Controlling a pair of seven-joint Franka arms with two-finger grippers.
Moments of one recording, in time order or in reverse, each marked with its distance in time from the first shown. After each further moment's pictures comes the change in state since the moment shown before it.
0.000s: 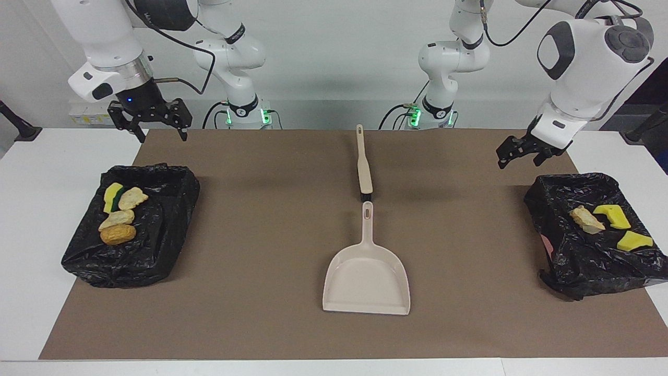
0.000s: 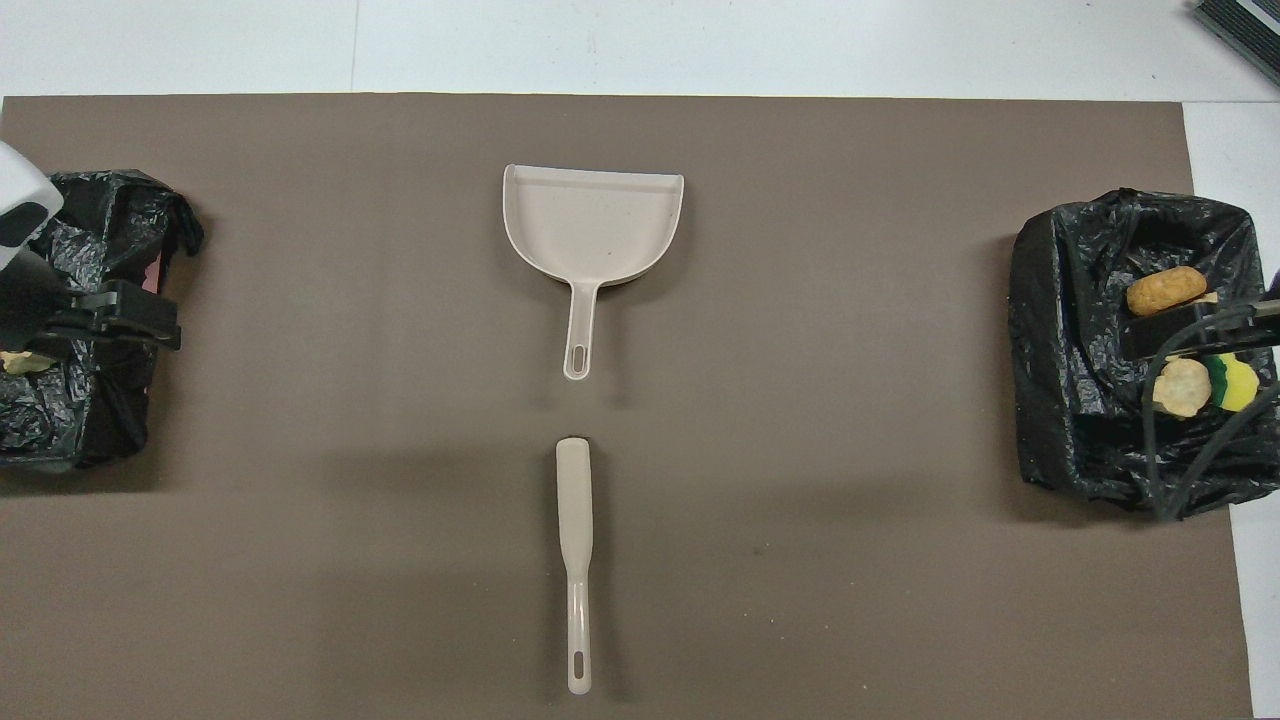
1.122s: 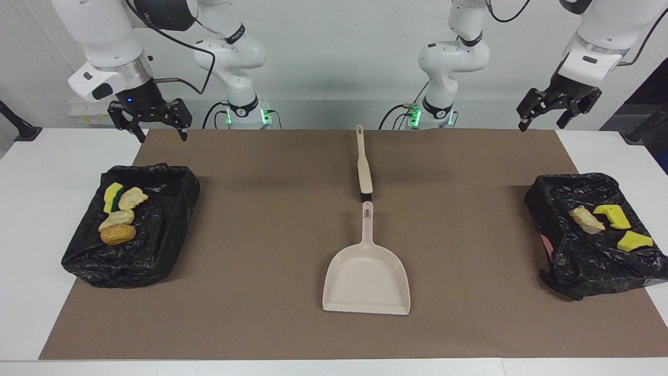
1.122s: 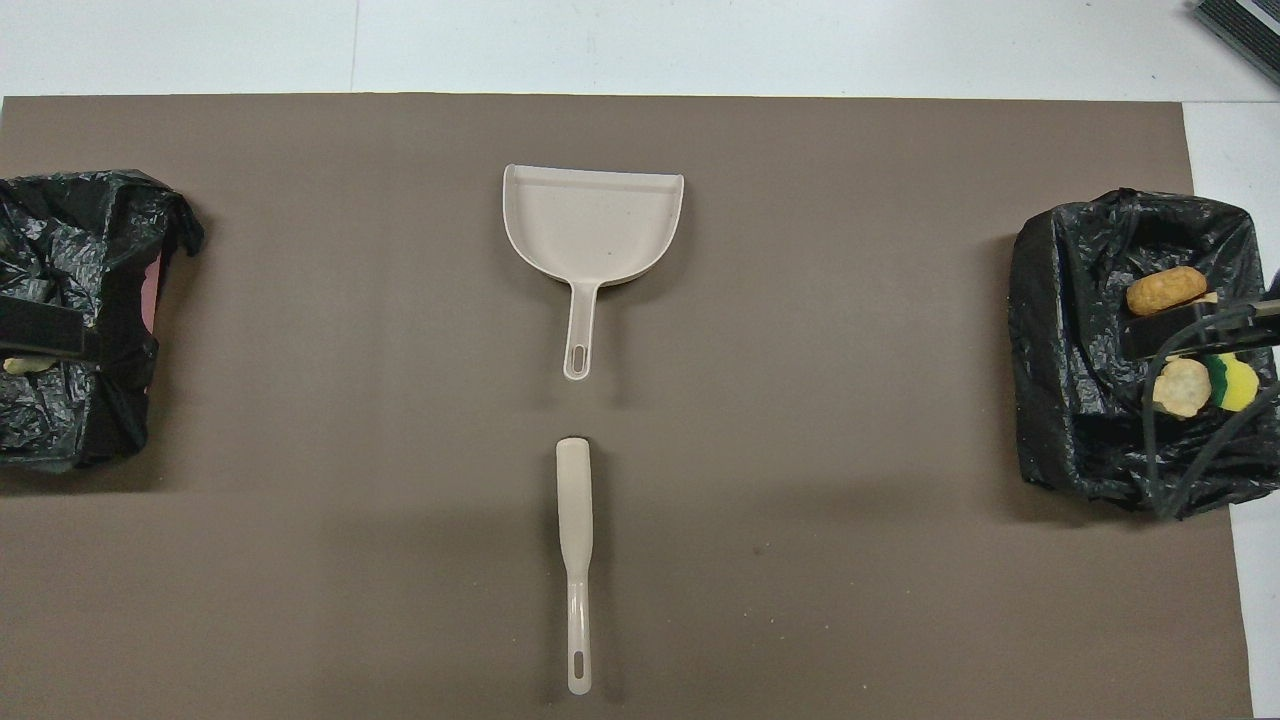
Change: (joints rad) left arm 0.001 -0.107 0.000 0.079 -0.038 -0.100 0.001; right arm 0.000 0.000 0.000 0.000 0.000 0.000 0.000
